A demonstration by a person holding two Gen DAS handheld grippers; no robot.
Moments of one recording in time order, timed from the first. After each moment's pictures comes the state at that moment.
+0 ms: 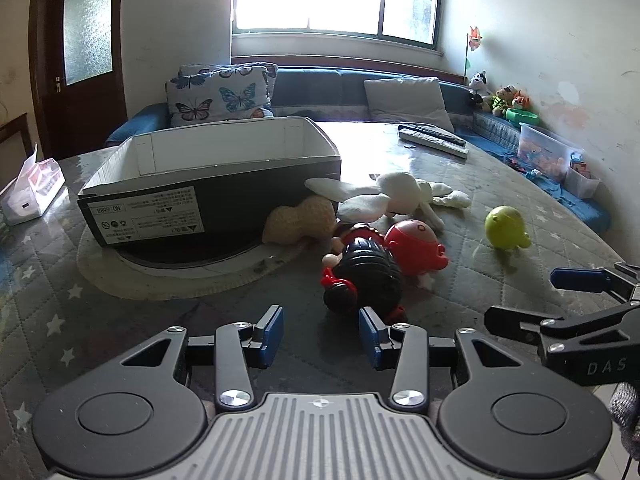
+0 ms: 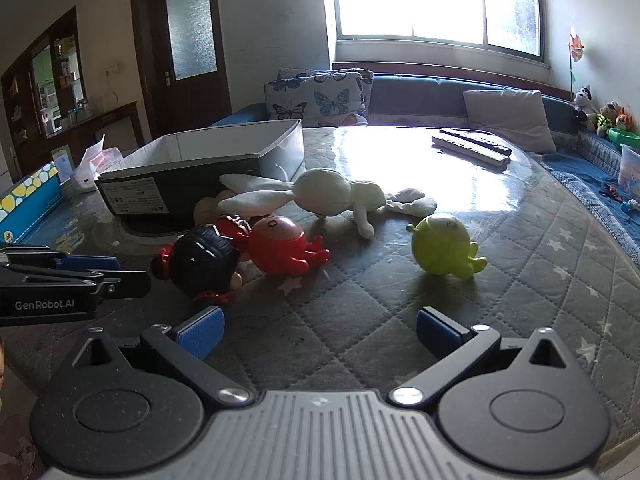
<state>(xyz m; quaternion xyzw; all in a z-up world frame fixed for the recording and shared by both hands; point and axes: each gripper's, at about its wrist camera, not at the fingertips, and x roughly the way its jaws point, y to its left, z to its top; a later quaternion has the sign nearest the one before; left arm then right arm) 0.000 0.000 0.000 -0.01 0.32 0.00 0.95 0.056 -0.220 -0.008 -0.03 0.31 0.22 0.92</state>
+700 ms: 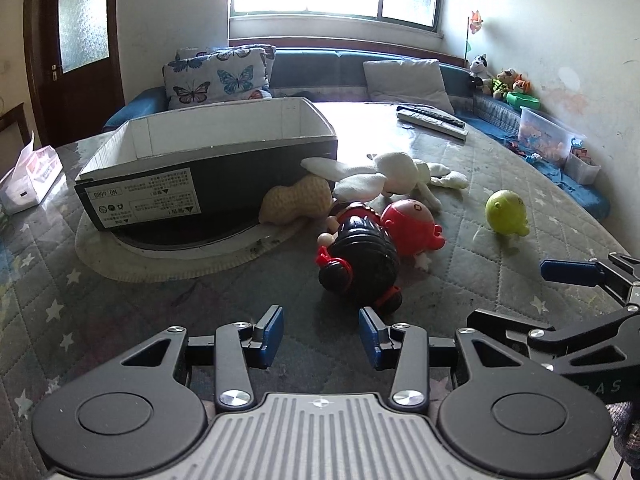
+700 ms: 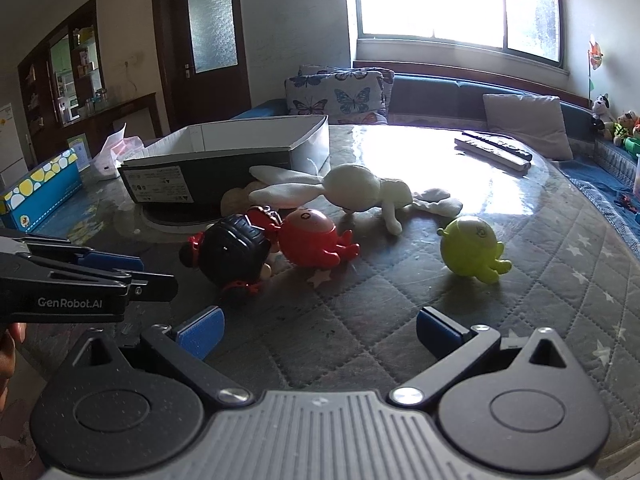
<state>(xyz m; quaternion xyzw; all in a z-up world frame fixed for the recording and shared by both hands) 0.000 -0.003 -0.001 -0.02 0.36 -0.01 0.93 0.050 -0.206 -0.008 -0.03 0.32 0.22 0.92</state>
